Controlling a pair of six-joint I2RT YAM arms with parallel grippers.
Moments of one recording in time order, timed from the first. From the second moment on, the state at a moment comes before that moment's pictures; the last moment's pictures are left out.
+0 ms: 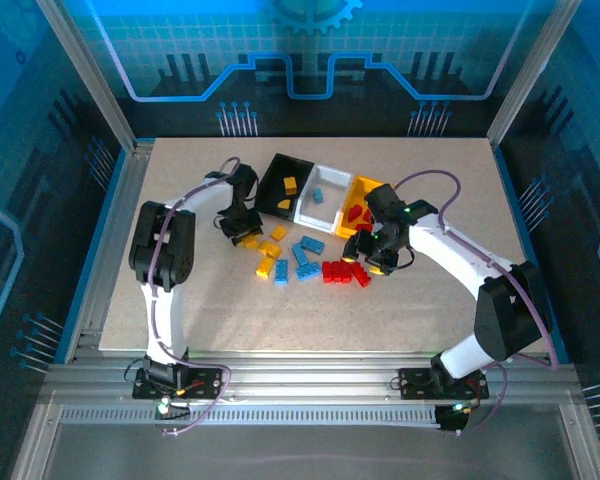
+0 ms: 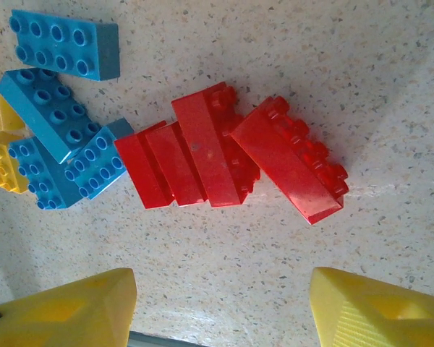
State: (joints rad) left arm -0.23 2.06 1.50 -0.92 0.11 -0.73; right arm 0.44 1.52 1.14 -0.92 -0.27 0.78
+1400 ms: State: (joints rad) left arm -0.30 2.27 2.14 -1.08 0.14 -0.56; right arm 0.43 1.61 1.14 -1.05 -0.13 0.41
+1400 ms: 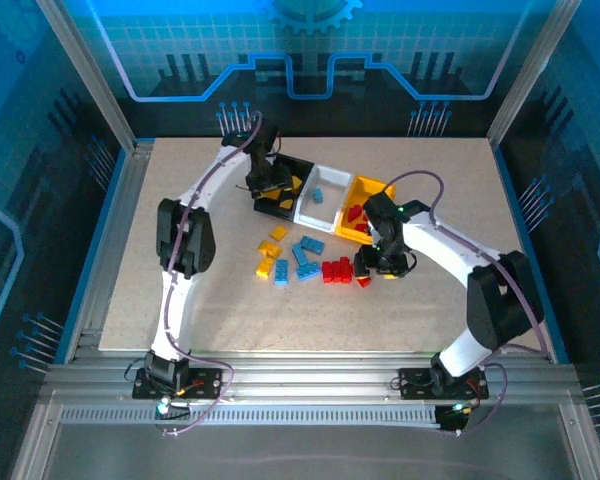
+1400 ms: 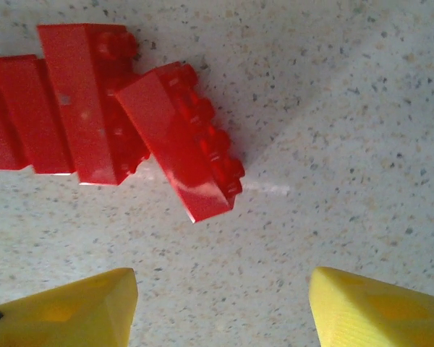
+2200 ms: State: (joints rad) left arm -0.30 1.64 1.17 -0.87 0.25 -0.62; right arm 0.44 1.80 1.21 -0.97 -0.12 0.31
